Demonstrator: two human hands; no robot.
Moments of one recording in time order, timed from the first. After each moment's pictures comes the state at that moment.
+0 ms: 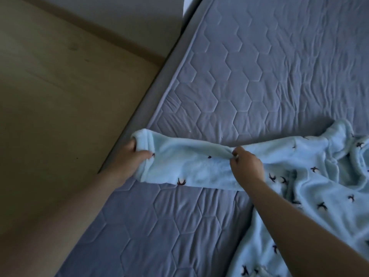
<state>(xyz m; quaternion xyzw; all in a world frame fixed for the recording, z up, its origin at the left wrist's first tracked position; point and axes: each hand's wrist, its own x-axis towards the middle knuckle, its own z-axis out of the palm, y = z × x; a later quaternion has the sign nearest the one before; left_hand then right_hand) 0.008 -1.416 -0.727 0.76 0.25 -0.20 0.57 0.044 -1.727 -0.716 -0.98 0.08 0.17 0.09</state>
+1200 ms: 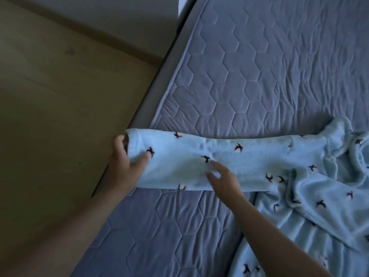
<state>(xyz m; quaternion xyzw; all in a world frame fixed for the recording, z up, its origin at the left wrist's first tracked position) 0.000 -1.418 -0.723 0.83 0.24 -0.01 0.51 0.007 -1.685 -0.732 -0.88 0.14 0.30 0.33</state>
